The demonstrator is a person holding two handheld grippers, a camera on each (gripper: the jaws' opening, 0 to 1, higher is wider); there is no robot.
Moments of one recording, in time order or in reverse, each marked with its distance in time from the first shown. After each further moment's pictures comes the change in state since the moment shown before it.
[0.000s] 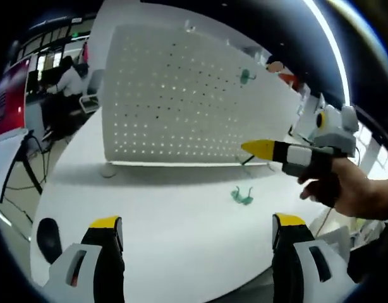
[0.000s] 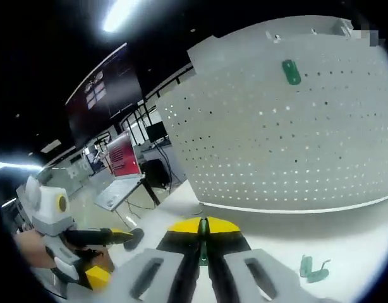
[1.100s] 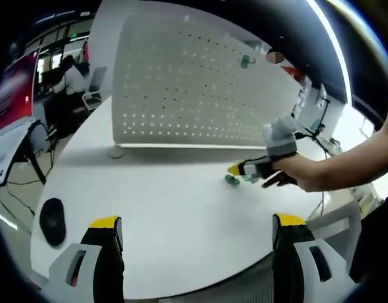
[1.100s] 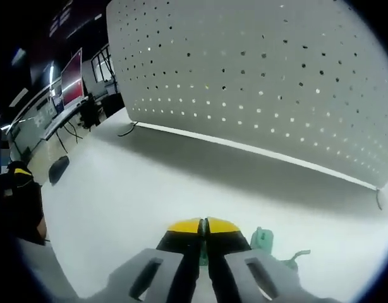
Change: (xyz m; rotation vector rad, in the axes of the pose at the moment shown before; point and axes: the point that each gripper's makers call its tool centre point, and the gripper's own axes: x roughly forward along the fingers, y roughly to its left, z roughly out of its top) left arm -0.017 0.019 -0.052 0.044 0.031 0.032; right arm 0.042 -0.146 -0.128 -0.140 0.412 -0.294
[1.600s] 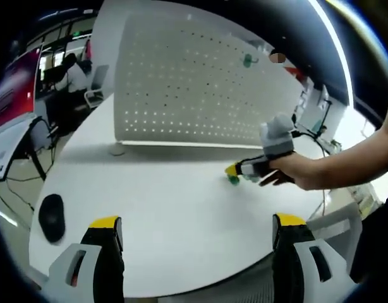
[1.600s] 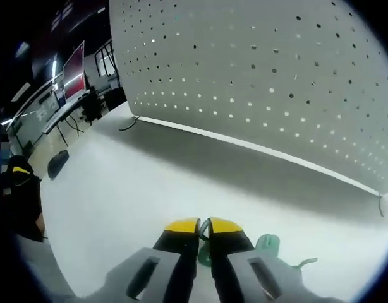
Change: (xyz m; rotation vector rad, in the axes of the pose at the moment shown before) left arm 0.002 0.002 -0.006 -0.016 0.007 0.007; right arm 0.014 0.005 -0.006 -0.048 0.045 0.016
